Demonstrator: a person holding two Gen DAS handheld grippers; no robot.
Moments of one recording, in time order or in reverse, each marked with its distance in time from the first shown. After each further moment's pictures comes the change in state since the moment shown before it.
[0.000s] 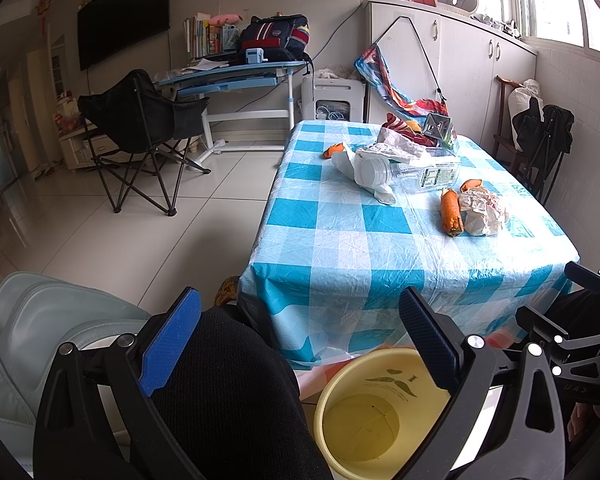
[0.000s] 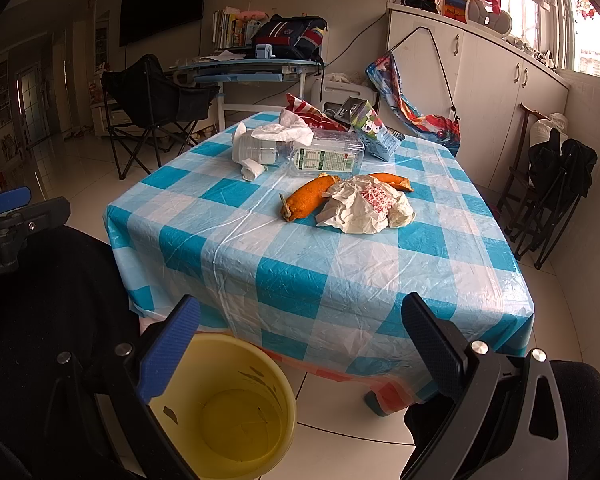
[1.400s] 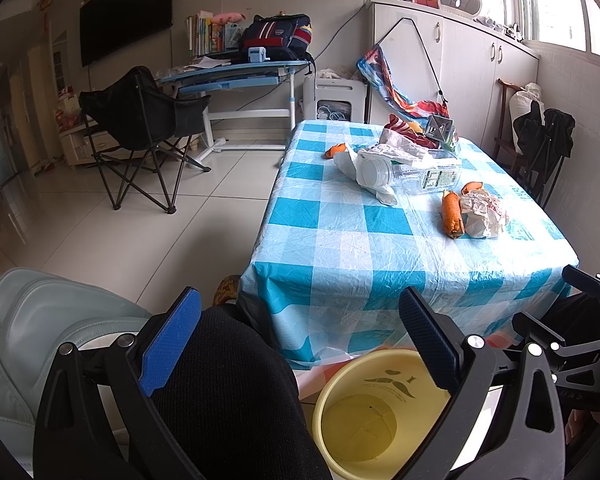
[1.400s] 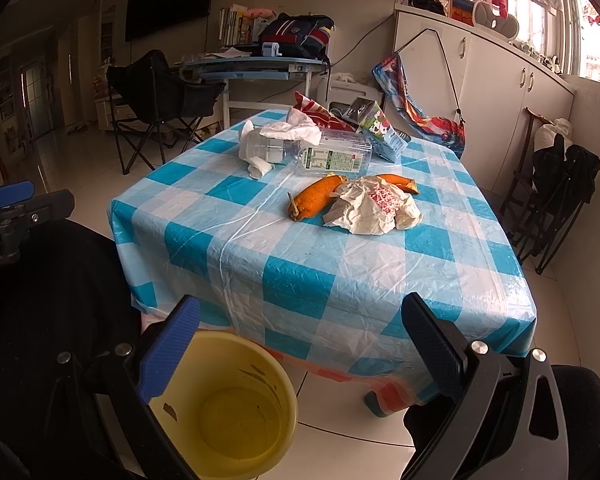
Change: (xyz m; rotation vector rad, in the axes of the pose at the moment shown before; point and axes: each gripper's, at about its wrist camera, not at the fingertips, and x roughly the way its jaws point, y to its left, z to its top) left arm 0.000 0.001 0.001 -0.005 0.002 -0.002; right arm 0.000 0.007 0.000 -0.010 -0.033 0.011
